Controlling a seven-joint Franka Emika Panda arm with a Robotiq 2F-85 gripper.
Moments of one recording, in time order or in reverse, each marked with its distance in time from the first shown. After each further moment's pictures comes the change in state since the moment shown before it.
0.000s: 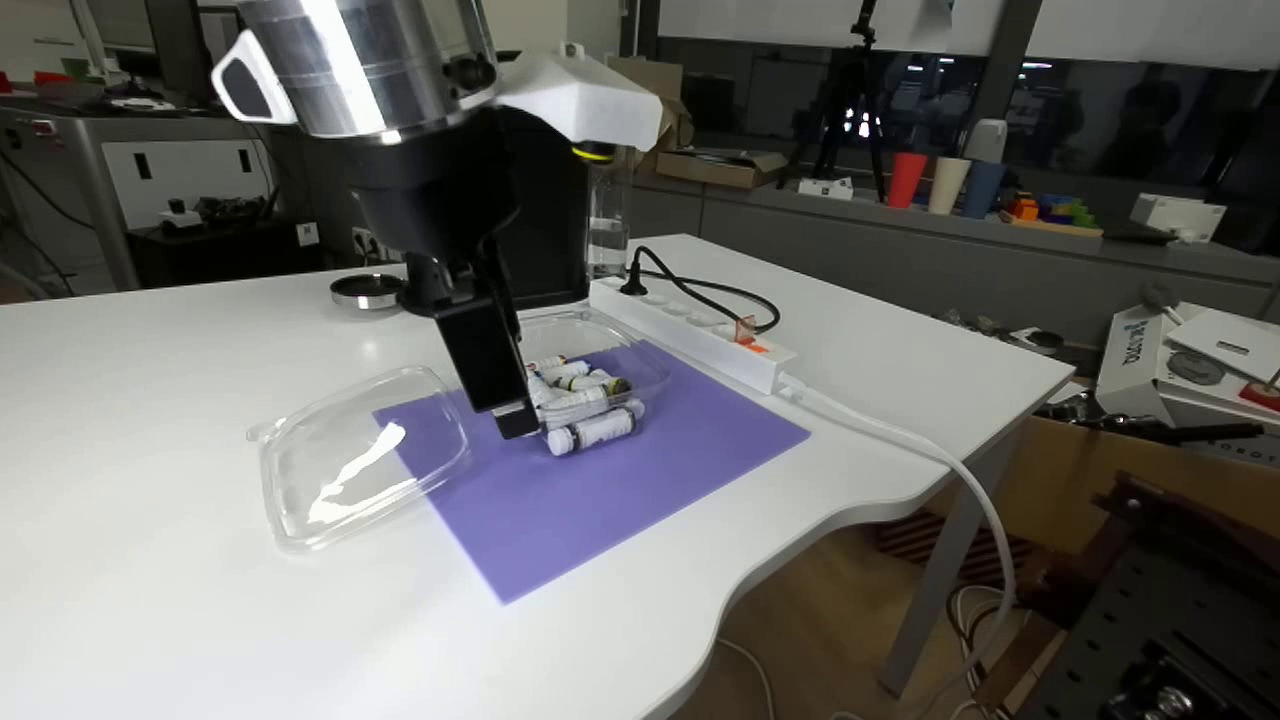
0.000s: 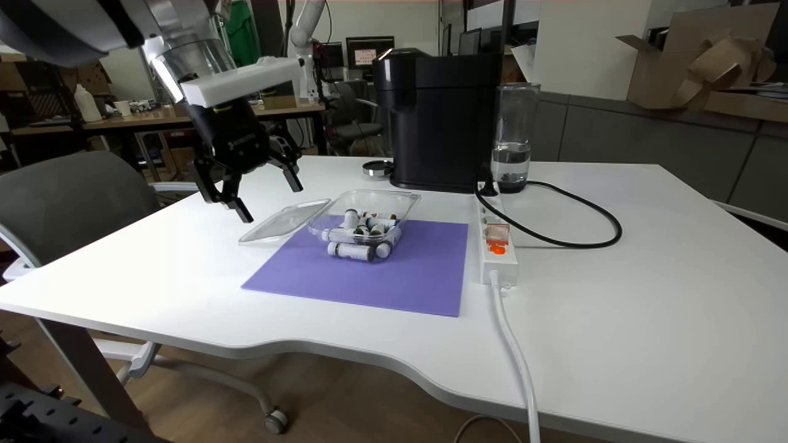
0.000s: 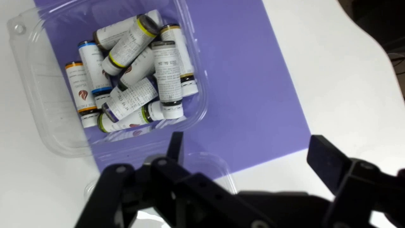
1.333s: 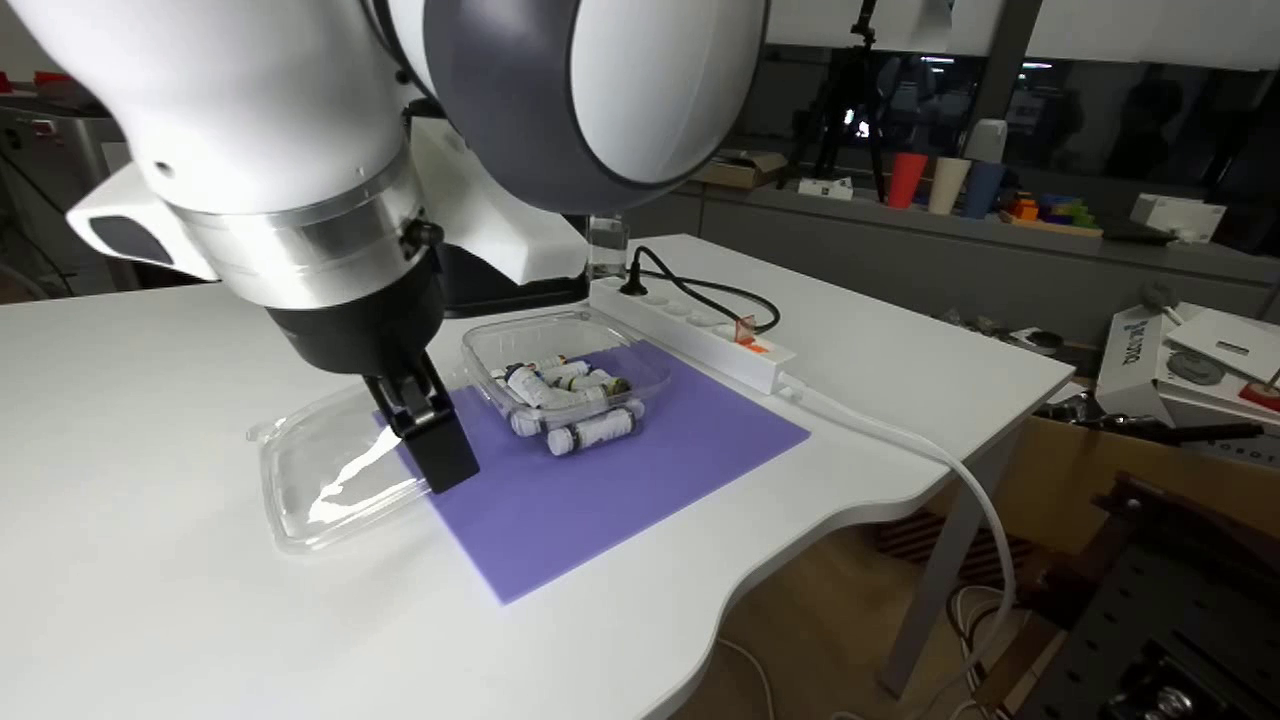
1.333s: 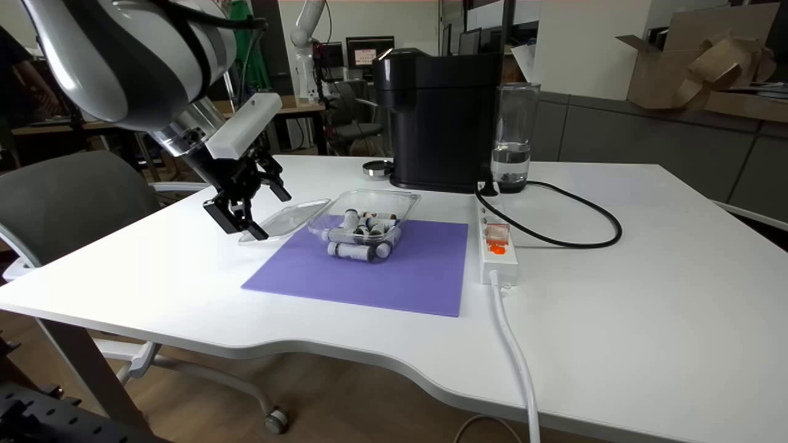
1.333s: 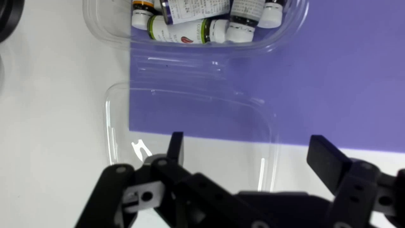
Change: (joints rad) arm 0.116 0.208 -0.096 0.132 -0.749 0.181 0.415
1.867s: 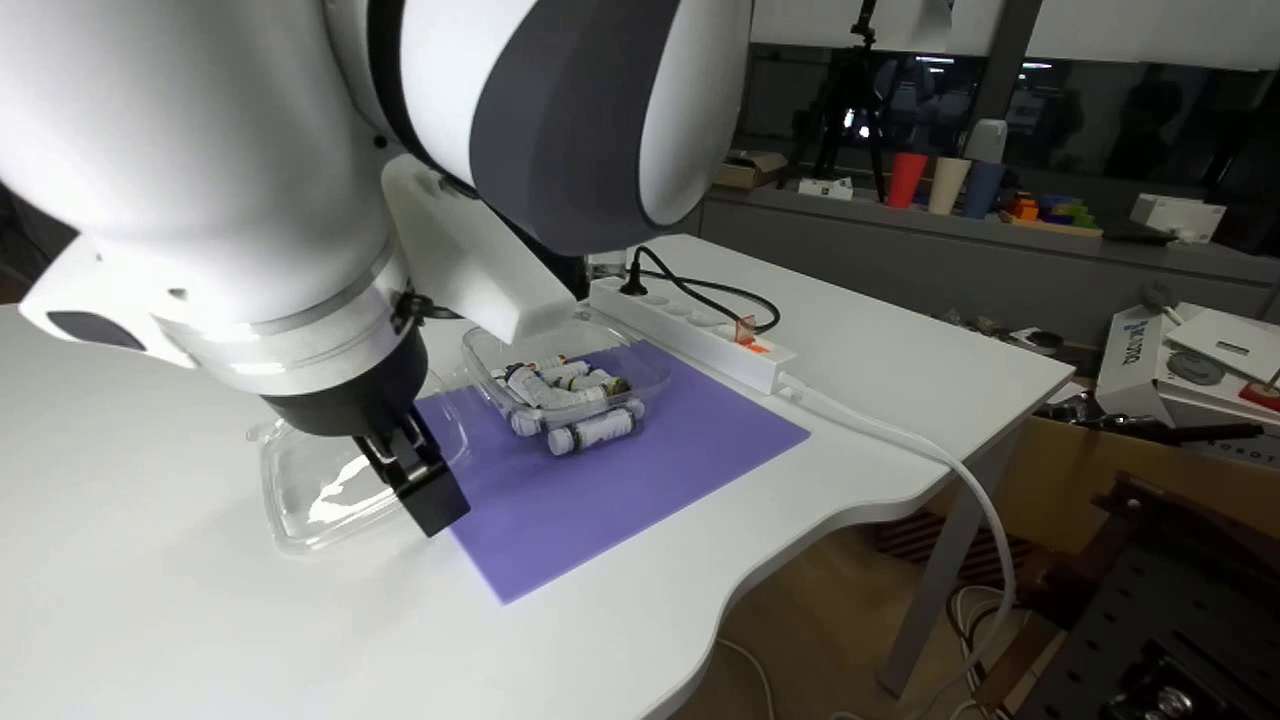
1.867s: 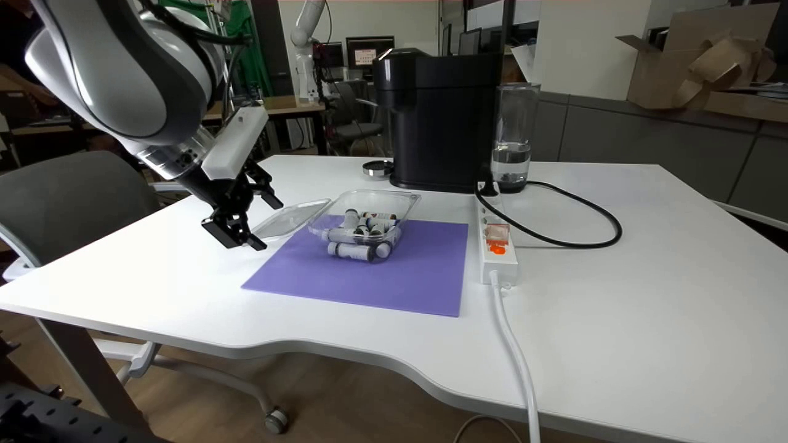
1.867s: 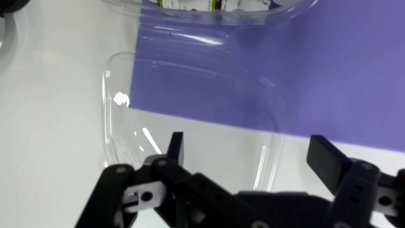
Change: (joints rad) arm 0.051 0.062 -0.004 0.036 -0.286 -0.031 0.246
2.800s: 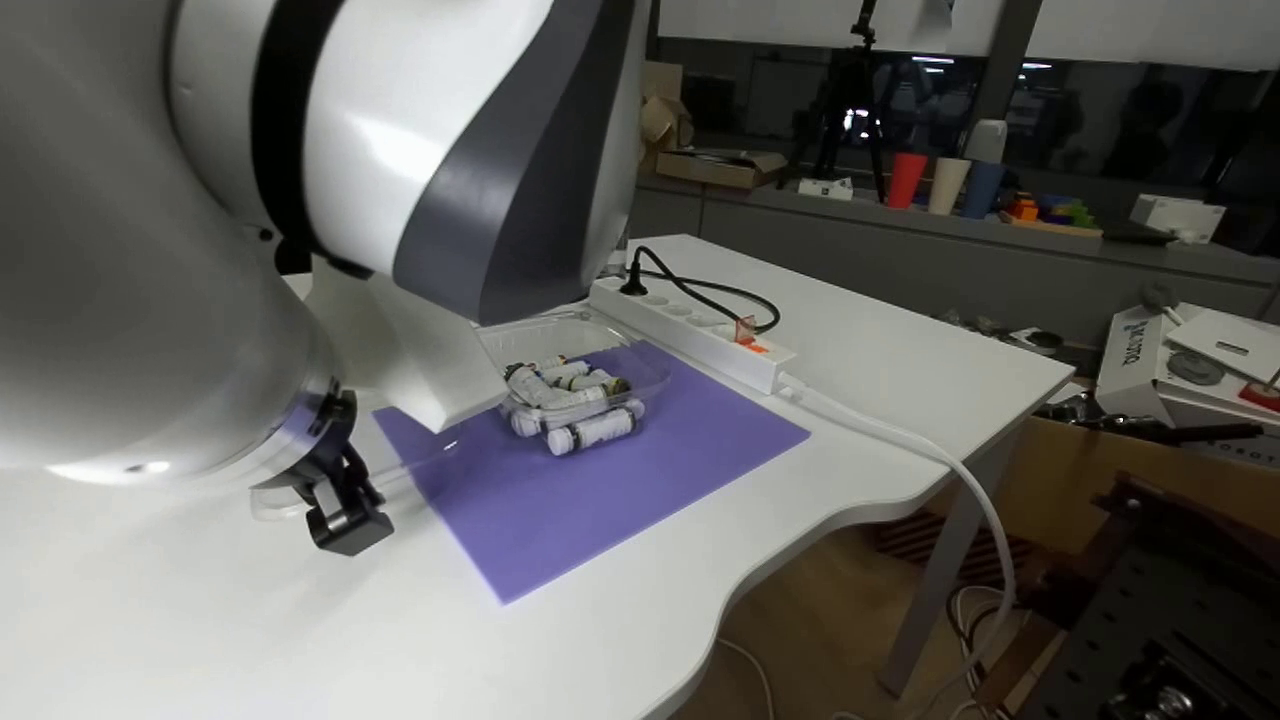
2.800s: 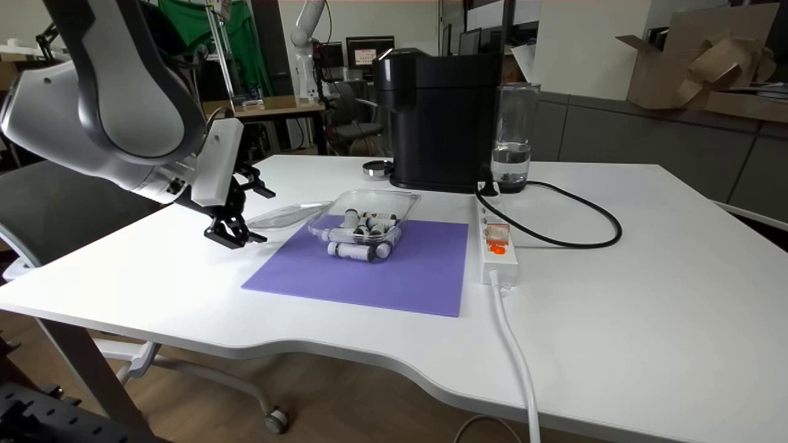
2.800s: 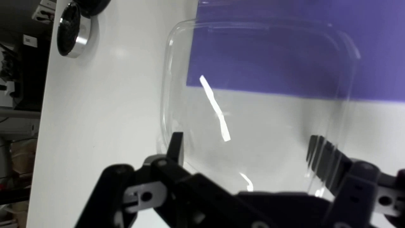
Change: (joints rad) arm -0.093 0.101 0.229 0.063 -0.343 -0.322 0.411
